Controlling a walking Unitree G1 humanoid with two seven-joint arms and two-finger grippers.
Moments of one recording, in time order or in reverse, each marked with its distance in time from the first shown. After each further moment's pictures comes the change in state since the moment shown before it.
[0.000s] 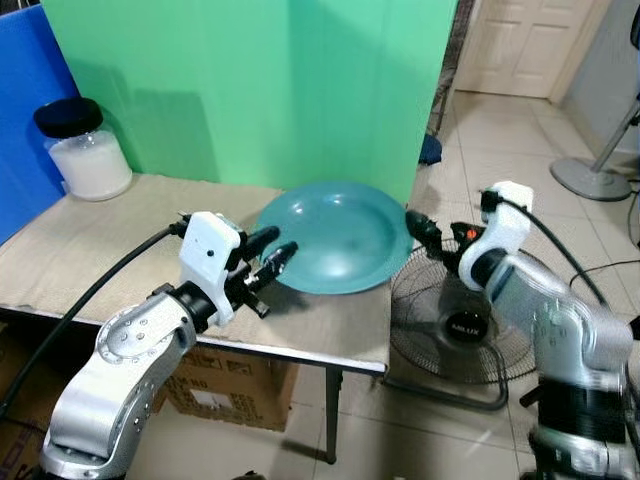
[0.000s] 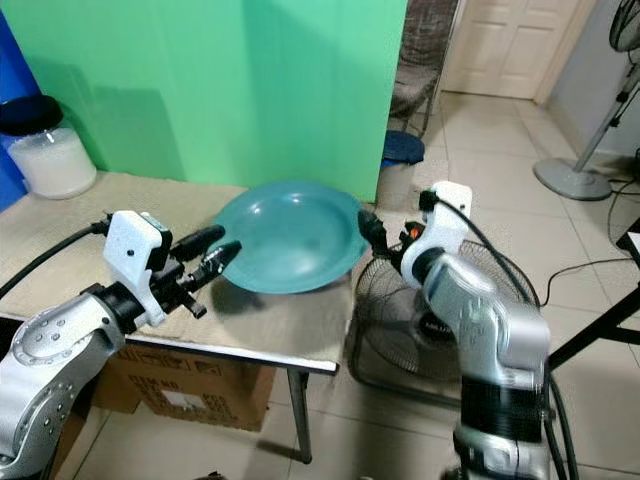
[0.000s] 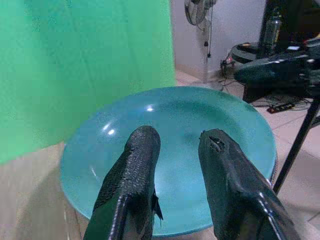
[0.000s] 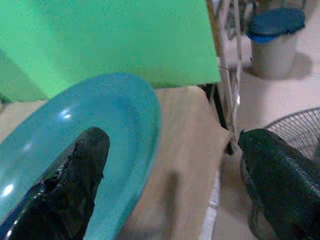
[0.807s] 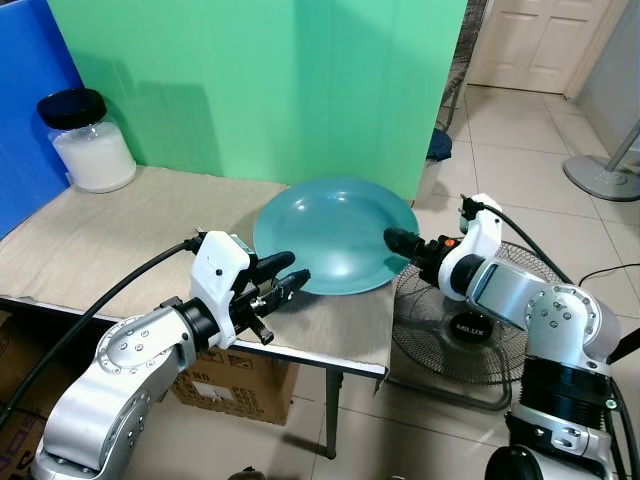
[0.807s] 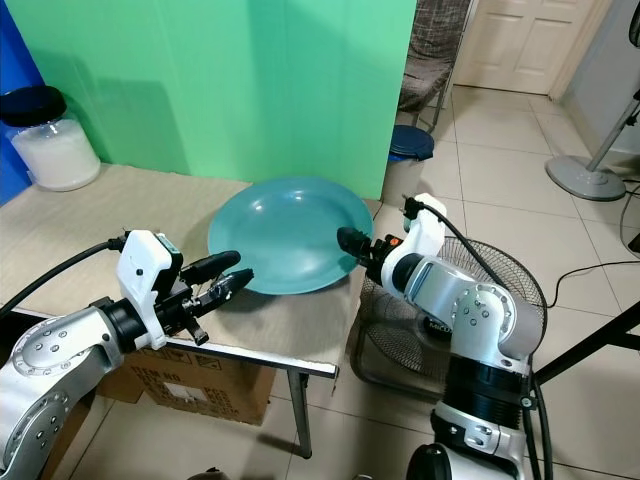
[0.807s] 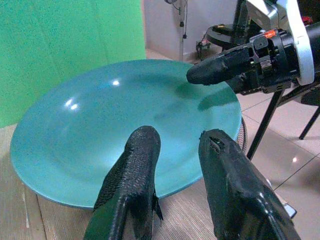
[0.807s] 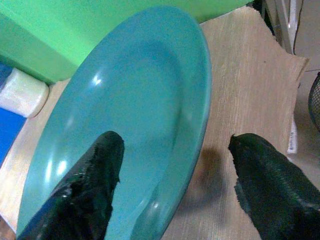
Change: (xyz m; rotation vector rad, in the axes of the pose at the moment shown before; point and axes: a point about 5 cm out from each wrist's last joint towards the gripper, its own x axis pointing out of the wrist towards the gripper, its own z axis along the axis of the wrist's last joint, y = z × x) left arm -0.006 -0.011 -0.010 -0.028 0.064 -0.137; right arm 0.006 0.017 -0.019 0.260 0.198 0.103
